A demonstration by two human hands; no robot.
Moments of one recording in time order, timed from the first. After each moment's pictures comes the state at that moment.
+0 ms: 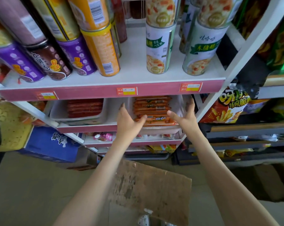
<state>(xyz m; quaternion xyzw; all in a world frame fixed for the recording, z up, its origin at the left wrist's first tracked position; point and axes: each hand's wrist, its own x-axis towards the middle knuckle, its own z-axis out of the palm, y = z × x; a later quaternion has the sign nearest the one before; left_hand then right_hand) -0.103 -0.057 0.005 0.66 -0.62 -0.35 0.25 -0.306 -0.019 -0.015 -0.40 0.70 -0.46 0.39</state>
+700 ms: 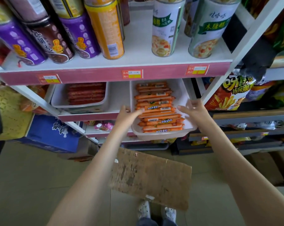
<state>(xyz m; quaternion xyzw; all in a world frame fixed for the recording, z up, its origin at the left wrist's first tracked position) -0.076 -0.043 -0.001 0.63 -0.46 -0.57 0.24 -0.314 0.010 -0.007 -0.33 0.71 -0.42 0.46</state>
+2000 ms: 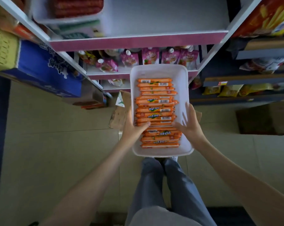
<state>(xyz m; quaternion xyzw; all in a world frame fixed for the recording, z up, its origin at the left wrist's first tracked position) -0.006 0.163 -0.140 0.60 -0.46 -0.60 0.25 -0.213 0.214 -0.139 -0.35 0.65 -0.36 0.57</state>
